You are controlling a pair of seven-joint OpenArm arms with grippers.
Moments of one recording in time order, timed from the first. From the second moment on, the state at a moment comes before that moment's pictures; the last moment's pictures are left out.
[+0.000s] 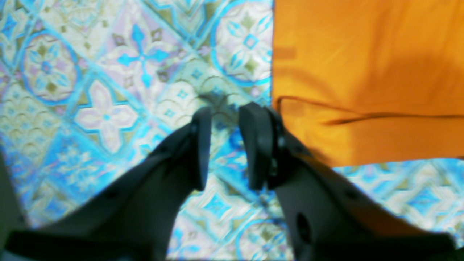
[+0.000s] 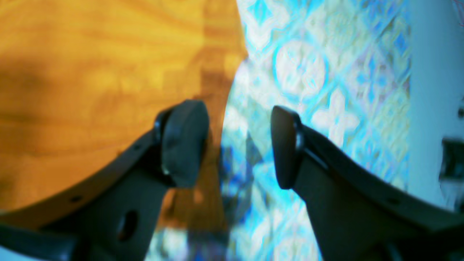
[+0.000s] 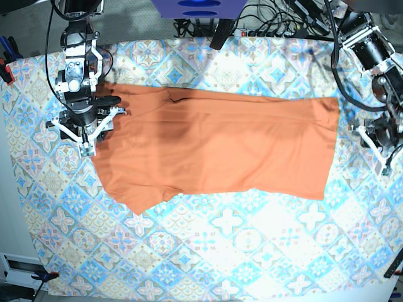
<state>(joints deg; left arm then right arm) -5.5 -20.6 -34.0 88.2 -12.4 -40.7 76.0 -14.9 9.4 6.8 105.9 -7.1 8.8 -49.7</state>
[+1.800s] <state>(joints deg) 4.1 -19.5 -25.6 88.1 -2.1 -40.9 72.8 -13.5 6.5 18.6 86.6 6.3 15.1 -53.3</state>
